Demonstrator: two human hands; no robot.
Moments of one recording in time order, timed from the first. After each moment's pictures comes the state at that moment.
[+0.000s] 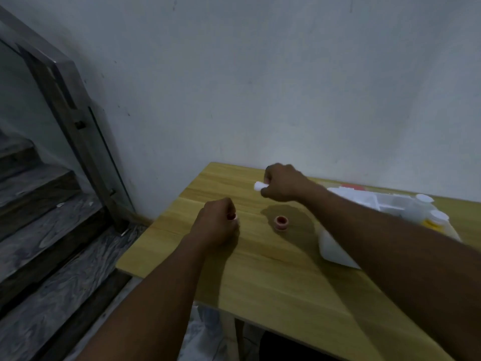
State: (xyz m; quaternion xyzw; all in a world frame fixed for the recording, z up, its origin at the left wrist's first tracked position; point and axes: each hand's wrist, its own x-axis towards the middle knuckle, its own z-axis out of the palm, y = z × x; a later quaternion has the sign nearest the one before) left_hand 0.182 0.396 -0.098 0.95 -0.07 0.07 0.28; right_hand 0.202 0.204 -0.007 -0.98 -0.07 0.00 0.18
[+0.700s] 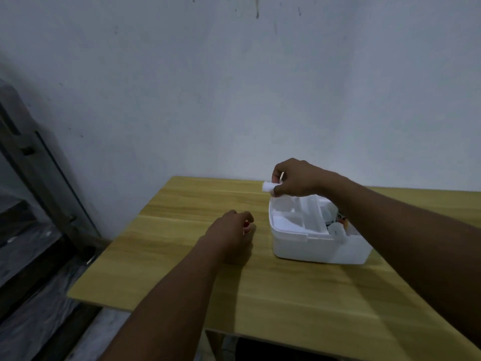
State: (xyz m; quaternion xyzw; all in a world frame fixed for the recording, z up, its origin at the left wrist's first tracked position) left_hand 0.168 0.278 -0.087 0.96 -0.20 -0.04 0.18; right_hand 0.158 0.080 0.029 -0.97 -0.05 0.01 0.24
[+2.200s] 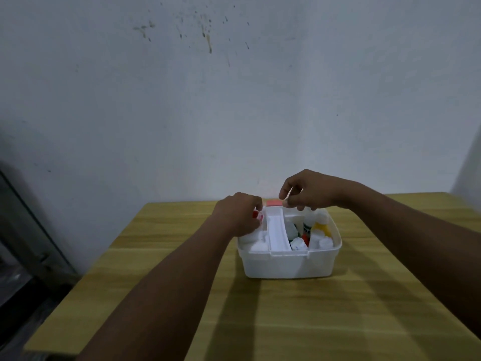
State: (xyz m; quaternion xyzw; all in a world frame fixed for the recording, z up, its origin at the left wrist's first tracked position) left_hand 0.185 0.181 -0.010 0.95 -0.31 0.06 0.06; right_hand 0.105 -0.012 0.054 -0.95 -0.02 0.05 0.32
